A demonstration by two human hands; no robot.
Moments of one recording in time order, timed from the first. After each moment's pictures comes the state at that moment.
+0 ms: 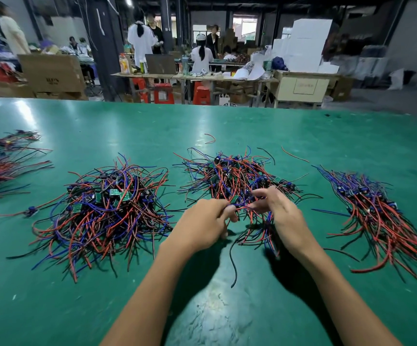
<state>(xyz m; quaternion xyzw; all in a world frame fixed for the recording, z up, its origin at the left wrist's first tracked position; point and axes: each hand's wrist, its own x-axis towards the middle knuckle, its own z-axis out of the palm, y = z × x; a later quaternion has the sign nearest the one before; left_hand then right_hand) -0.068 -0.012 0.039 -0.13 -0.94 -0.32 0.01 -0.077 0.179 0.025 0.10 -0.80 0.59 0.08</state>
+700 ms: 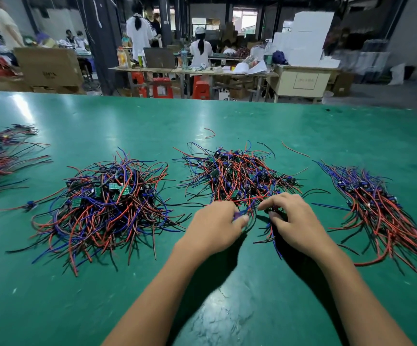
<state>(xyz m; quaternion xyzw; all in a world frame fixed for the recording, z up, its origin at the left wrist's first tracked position) -0.060 0.013 0.030 -0.10 -0.97 -0.24 0.03 -0.089 0.214 0.011 0.17 -0.94 0.28 0.10</state>
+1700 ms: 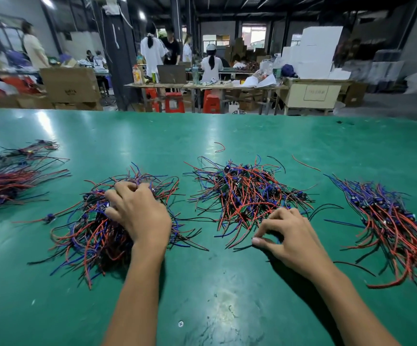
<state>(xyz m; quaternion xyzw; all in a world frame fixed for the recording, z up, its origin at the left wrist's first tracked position) -0.068 -0.083 0.055 0.33 -0.86 -0.20 0.33 -0.084 0.193 0.013 0.20 -0.95 0.22 0.13</state>
